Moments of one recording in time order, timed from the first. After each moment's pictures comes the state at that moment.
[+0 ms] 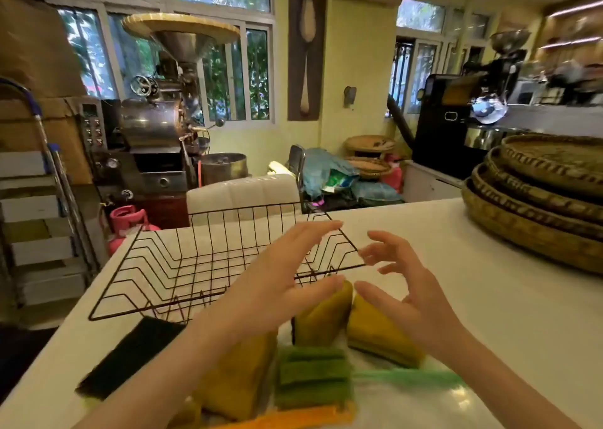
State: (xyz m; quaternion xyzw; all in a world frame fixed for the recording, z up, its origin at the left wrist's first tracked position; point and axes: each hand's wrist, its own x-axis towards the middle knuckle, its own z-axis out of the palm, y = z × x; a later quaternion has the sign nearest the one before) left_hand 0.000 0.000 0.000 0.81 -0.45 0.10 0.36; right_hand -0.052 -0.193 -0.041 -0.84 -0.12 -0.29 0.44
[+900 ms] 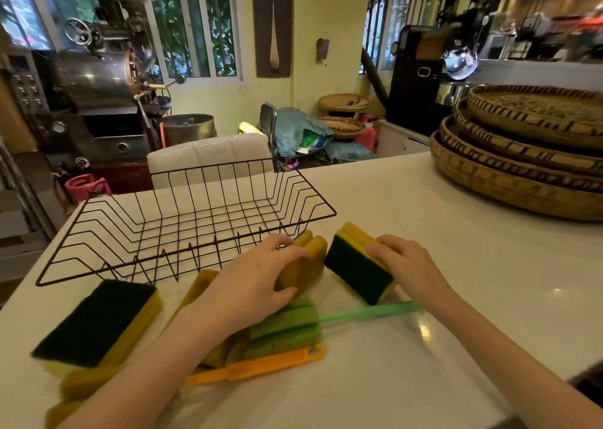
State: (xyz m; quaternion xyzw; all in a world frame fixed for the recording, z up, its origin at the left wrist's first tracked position) left_hand -0.010 -0.012 -0.053 0.90 -0.41 0.02 0.16; right_hand -0.070 -0.233 -0.076 -0.86 0.13 -0.15 0.46
